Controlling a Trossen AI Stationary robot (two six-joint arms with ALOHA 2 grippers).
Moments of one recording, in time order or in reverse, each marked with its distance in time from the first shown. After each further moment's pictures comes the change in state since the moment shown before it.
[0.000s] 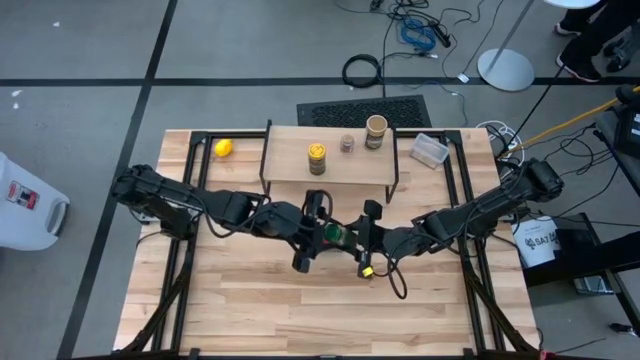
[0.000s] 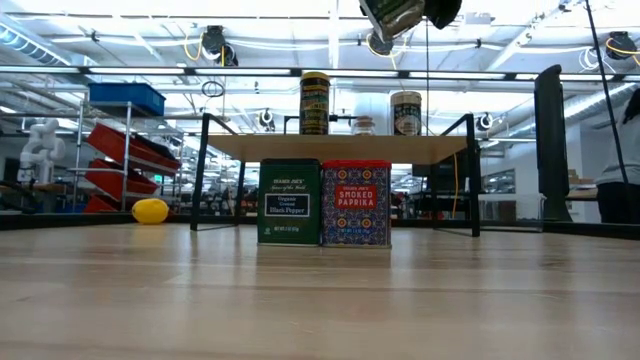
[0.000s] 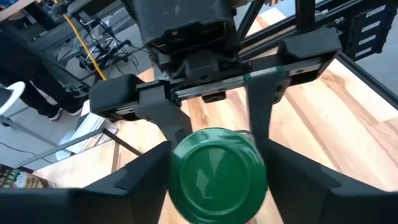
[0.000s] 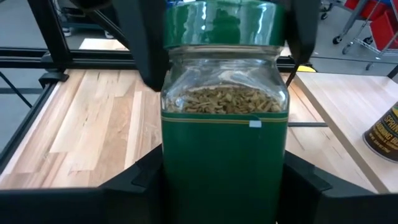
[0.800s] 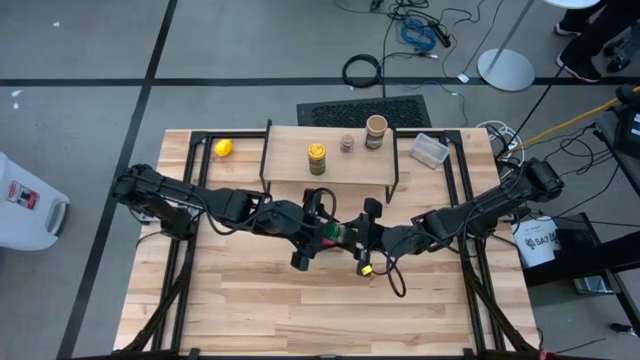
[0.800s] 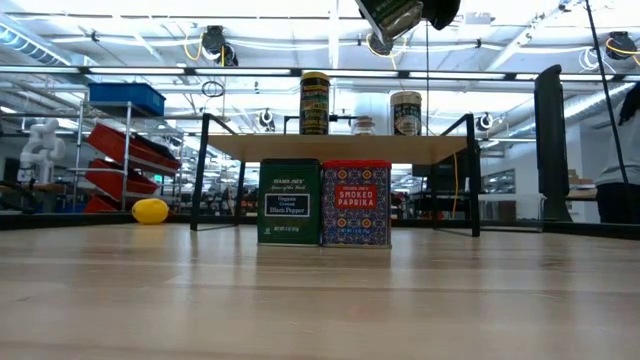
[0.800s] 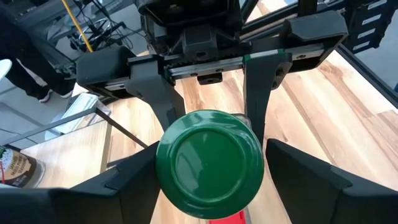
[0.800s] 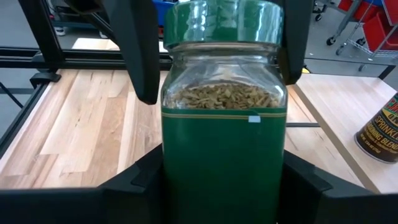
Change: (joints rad) left arm 0.016 -0.001 0.001 -0.059 0.012 -0.059; right arm -0.007 0.000 0.000 0.002 0.010 -0.011
